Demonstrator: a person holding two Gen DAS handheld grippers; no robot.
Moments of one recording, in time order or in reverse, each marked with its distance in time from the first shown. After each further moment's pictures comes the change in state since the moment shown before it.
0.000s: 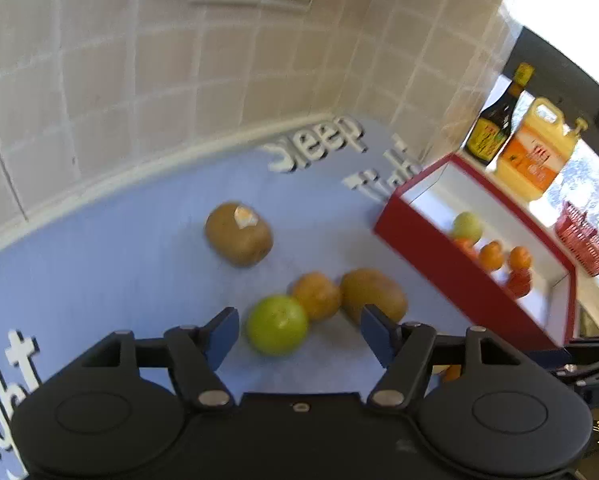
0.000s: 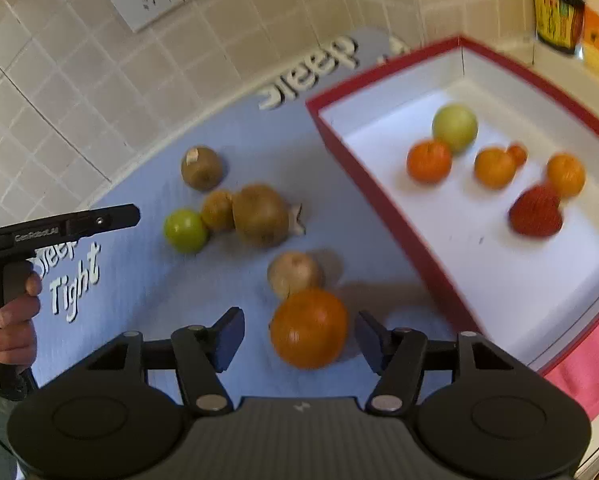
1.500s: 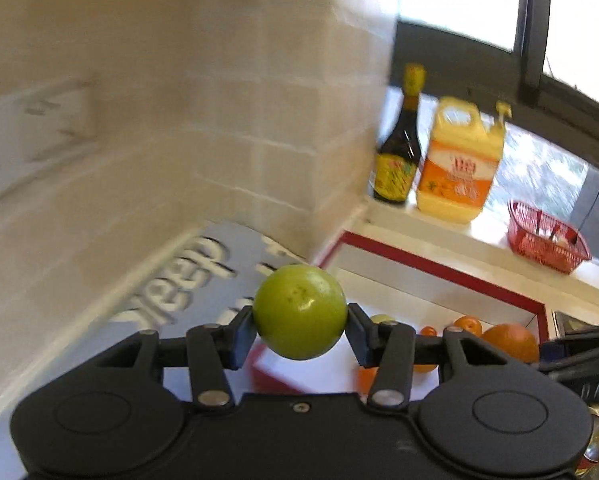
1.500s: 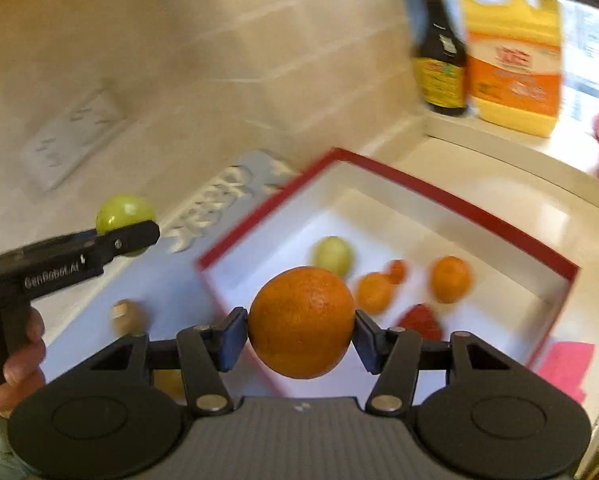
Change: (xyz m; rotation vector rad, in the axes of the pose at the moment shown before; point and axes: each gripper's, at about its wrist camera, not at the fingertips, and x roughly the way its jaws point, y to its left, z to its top) left arm 0.068 -0.156 0.103 0.342 -0.152 -0.104; right arm -0.045 -0.085 0.062 0.217 -0.264 -0.130
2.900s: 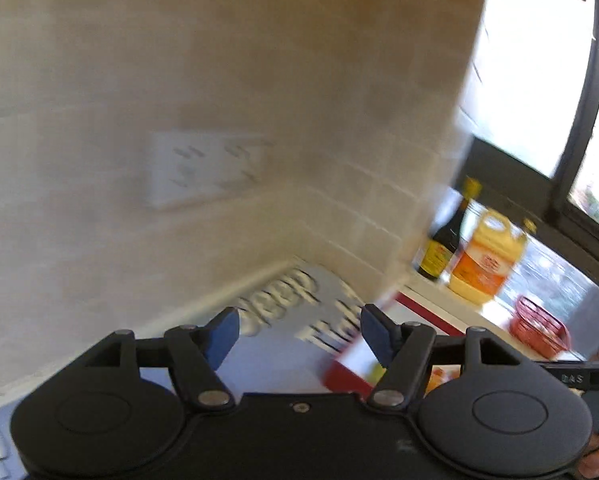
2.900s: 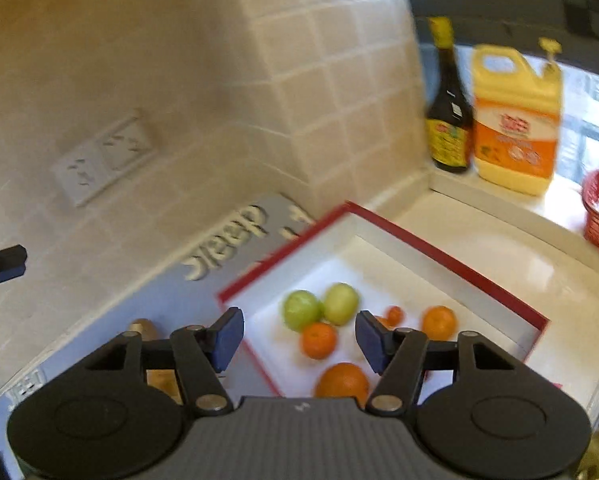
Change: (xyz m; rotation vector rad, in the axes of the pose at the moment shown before) left arm -0.197 0.090 -0.028 -0.283 -0.182 0.128; right arm -0.056 0.021 0.016 -0.112 -0.104 0.048
